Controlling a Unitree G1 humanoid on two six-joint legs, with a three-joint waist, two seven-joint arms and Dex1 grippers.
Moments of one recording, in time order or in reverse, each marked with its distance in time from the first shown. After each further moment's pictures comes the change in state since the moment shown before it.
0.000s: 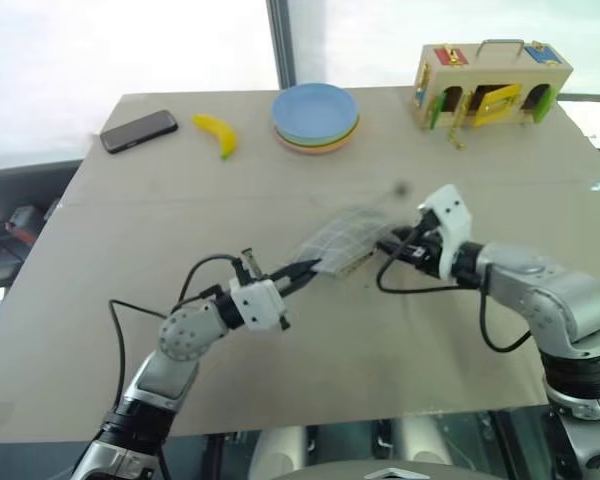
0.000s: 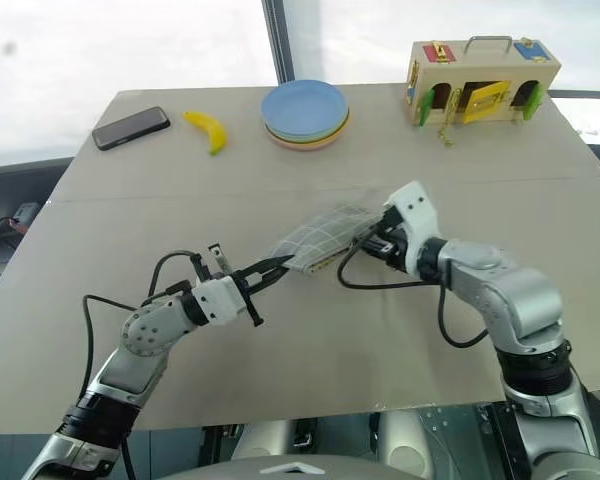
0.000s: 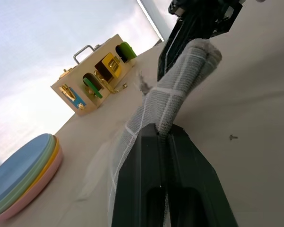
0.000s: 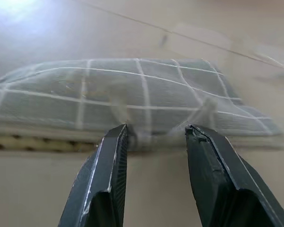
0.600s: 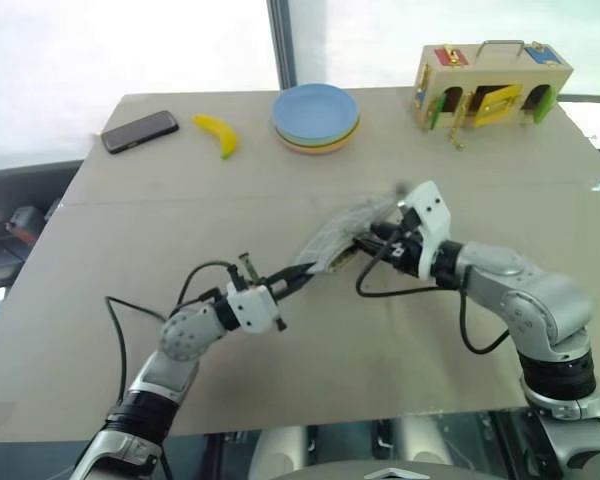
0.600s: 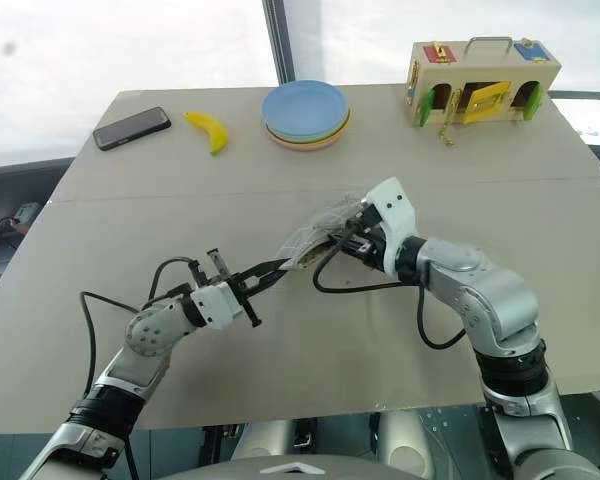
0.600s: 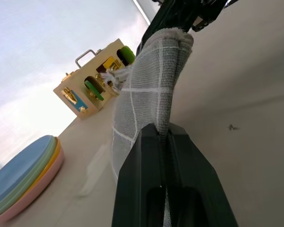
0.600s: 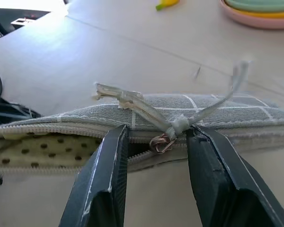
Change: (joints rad) left arm -0.046 -0.003 -0.035 0.170 -0.017 -0.165 0.005; right arm -0.040 0.123 0.111 -0.011 -0.045 -0.055 -0.025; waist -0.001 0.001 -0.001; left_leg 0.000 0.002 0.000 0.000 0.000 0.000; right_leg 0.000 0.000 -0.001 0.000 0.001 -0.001
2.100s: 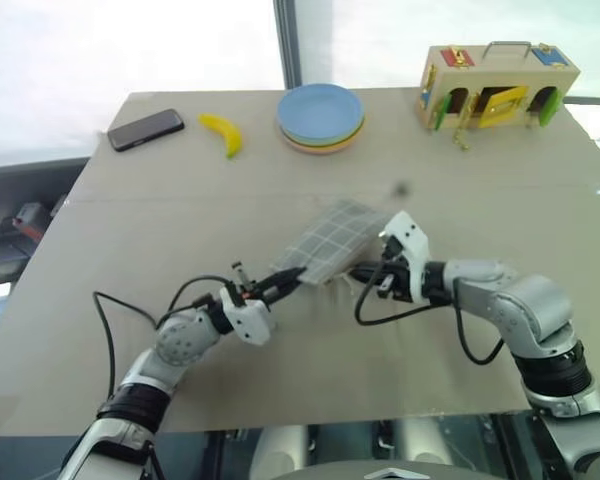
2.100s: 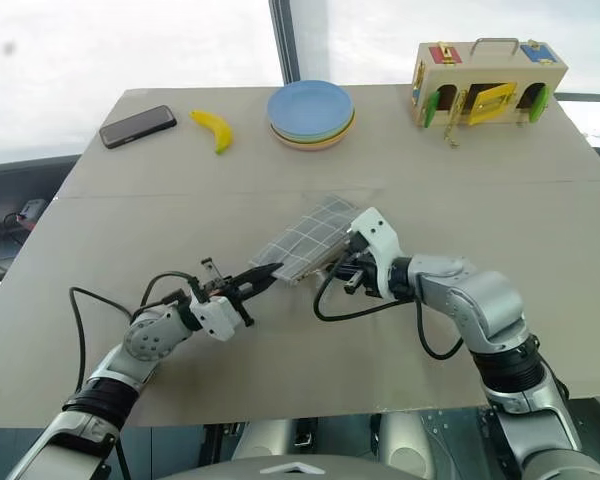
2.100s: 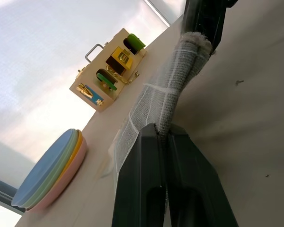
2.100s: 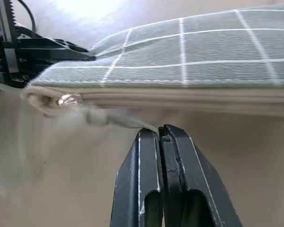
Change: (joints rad) left arm -0.051 0.031 0.003 0.285 0.223 -0.319 0.202; right arm 0.030 -0.087 0.059 0.076 0.041 0.062 0.173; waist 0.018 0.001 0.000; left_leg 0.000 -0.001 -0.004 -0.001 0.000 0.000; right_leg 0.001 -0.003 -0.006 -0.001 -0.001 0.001
